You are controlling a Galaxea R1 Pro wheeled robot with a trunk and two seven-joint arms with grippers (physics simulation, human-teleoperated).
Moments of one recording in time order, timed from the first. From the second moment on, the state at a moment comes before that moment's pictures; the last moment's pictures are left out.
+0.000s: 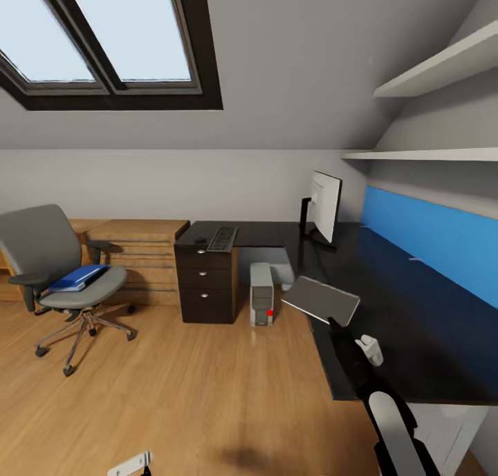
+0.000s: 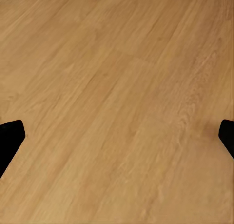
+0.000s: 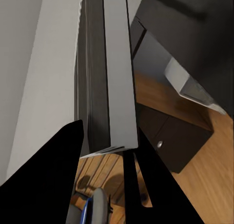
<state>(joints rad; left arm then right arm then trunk) 0.01 -0.04 -0.01 -0.92 0.21 0.00 0.43 -0.19 0.08 -0.09 -1.46 -1.08 0.17 -0.08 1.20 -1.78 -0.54</state>
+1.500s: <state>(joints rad) 0.01 -0.04 -0.01 -0.92 0.21 0.00 0.43 -0.19 0.08 -0.09 -1.46 -1.07 0.17 -0.09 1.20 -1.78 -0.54</state>
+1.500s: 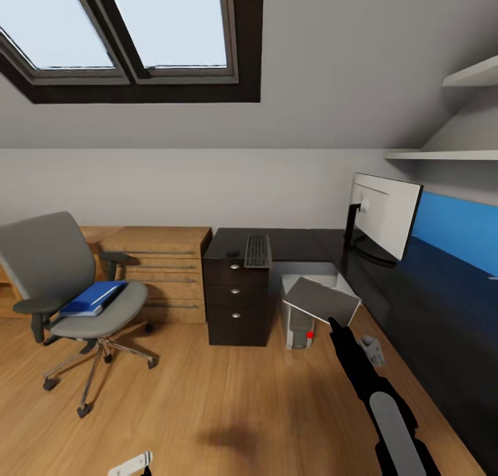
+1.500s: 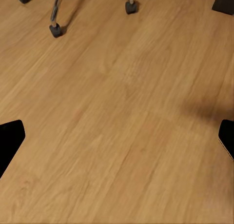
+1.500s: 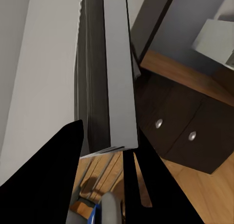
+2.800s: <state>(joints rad) 0.01 -0.04 -0.01 -0.92 0.21 0.00 0.43 -0.19 0.08 -0.10 -1.46 -1.08 0.17 -0.08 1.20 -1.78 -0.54</state>
